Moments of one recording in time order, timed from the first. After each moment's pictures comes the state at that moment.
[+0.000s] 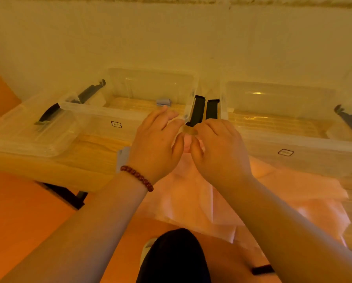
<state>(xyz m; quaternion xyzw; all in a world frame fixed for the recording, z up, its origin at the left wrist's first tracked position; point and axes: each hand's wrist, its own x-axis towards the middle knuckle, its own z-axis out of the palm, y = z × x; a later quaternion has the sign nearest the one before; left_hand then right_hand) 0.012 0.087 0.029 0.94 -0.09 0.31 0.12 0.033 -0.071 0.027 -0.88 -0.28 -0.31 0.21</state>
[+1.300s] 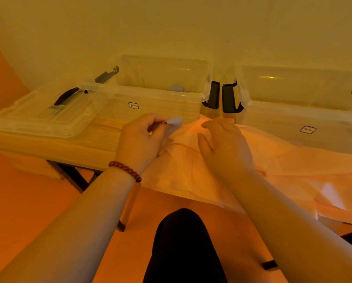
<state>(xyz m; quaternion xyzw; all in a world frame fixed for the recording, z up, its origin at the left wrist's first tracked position) -0.038 0.132 0.001 0.87 0.06 0.28 0.40 -0.004 -0.047 -0.005 -0.94 -0.21 -0.13 0.22</state>
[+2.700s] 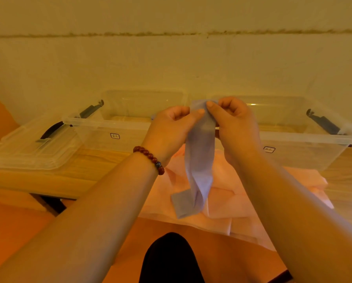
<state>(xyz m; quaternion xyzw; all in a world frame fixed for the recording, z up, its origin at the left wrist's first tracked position) 0.000 0.033 0.081 0.72 -0.01 0.12 0.69 0.027 -0.087 0.075 -0.64 -0.08 -0.12 0.75</state>
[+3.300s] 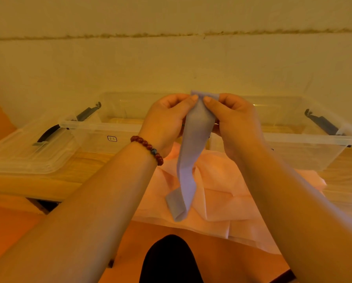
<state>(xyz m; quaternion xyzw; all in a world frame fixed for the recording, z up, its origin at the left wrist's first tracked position) 0.011 0.032 0.099 0.67 -0.02 0.11 0.73 0.032 -0.093 0.089 -0.65 -0.10 -0.09 0.75</state>
